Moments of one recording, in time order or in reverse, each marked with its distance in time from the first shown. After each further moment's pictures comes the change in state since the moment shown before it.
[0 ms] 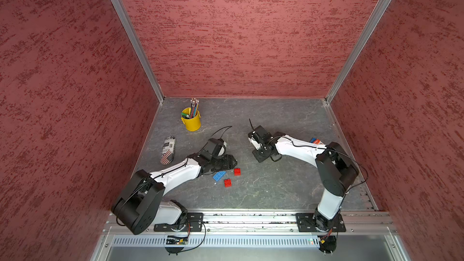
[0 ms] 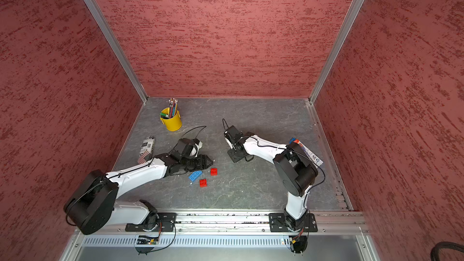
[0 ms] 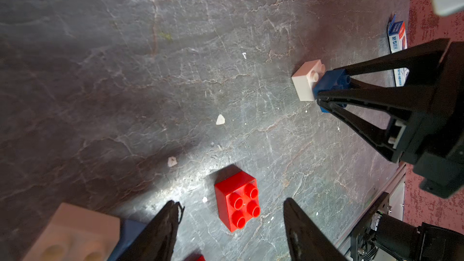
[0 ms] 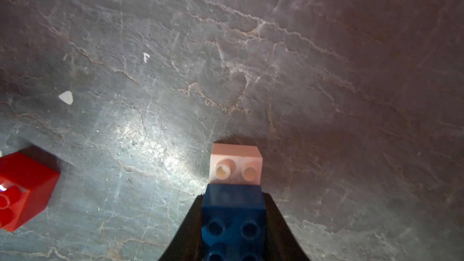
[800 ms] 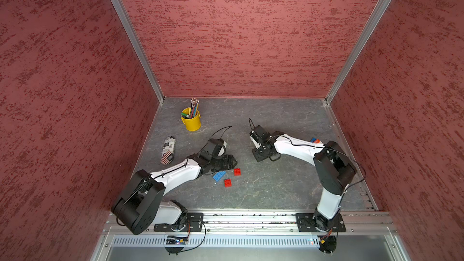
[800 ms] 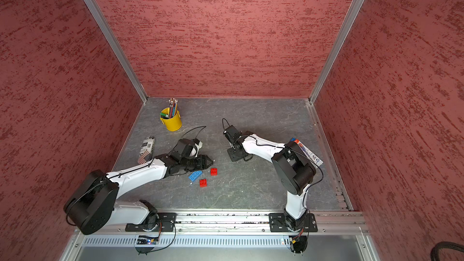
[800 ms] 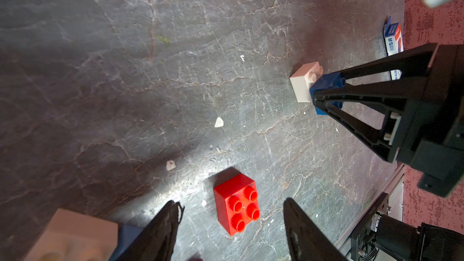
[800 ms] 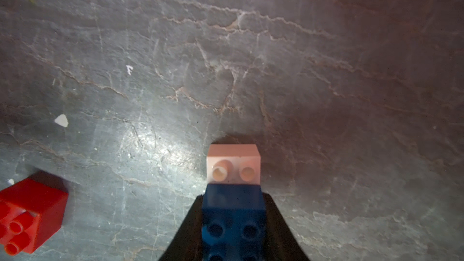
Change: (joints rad) left arm 0.000 0.000 -0.013 0.031 0.001 0.000; right arm 0.000 0.037 0.041 -0.038 0.000 0.137
